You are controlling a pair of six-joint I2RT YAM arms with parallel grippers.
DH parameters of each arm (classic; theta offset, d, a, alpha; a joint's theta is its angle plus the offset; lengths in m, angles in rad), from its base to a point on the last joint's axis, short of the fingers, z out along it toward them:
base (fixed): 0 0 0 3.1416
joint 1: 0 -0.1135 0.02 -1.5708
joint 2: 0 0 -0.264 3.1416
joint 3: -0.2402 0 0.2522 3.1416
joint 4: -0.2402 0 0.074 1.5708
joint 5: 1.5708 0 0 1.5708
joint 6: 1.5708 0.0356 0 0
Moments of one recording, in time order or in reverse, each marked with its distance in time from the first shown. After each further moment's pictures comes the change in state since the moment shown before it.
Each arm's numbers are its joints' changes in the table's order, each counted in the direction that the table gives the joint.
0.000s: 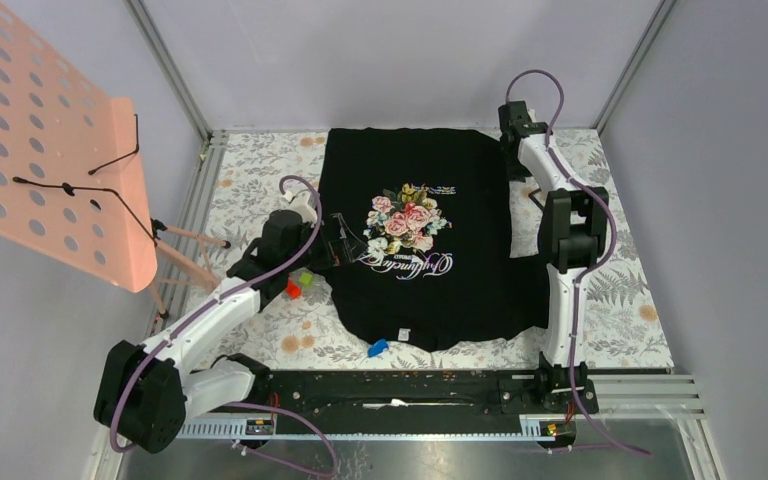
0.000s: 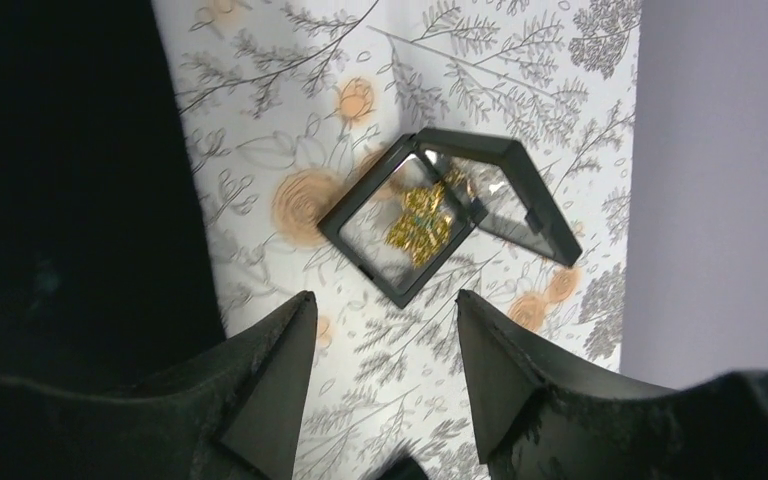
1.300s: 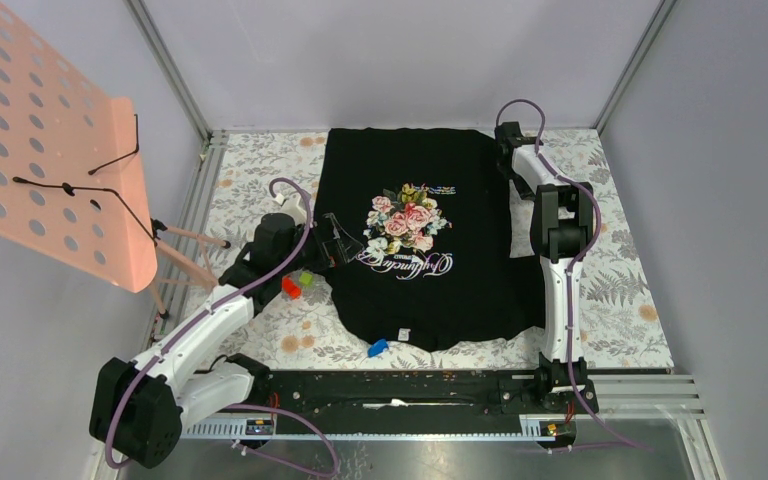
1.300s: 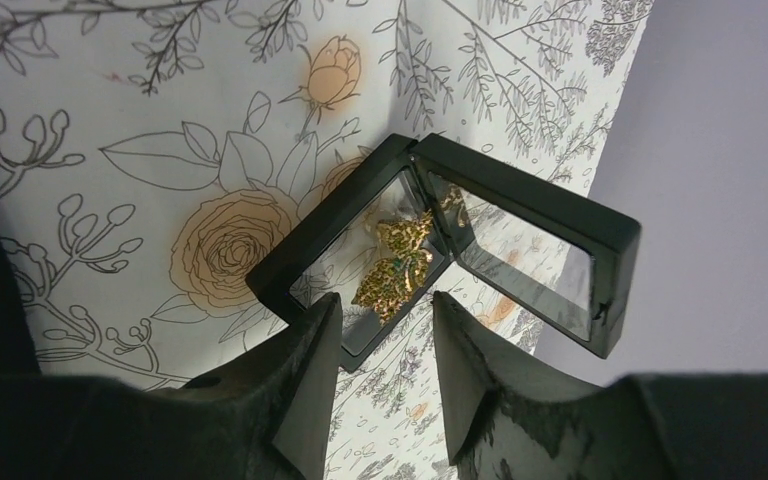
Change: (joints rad) left arm -0.024 0.084 0.017 -0.040 0.010 -0.044; right arm 0.027 -0.222 -0.085 -0.032 0.159 -0.221
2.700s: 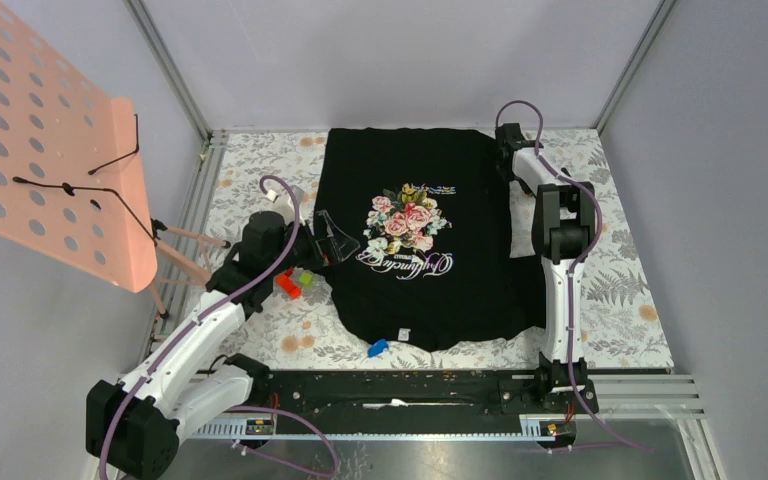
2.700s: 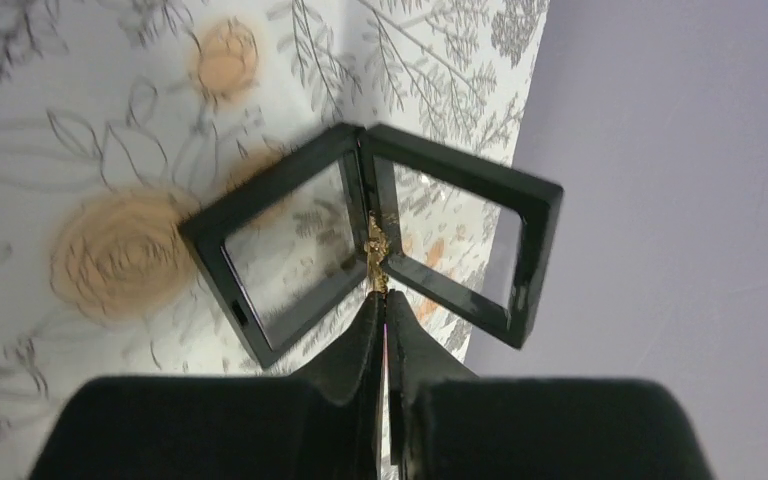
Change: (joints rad) left arm -0.017 0.085 -0.031 -0.081 0.022 0.006; right arm 0.000 0.003 0.046 0.101 0.144 -0.116
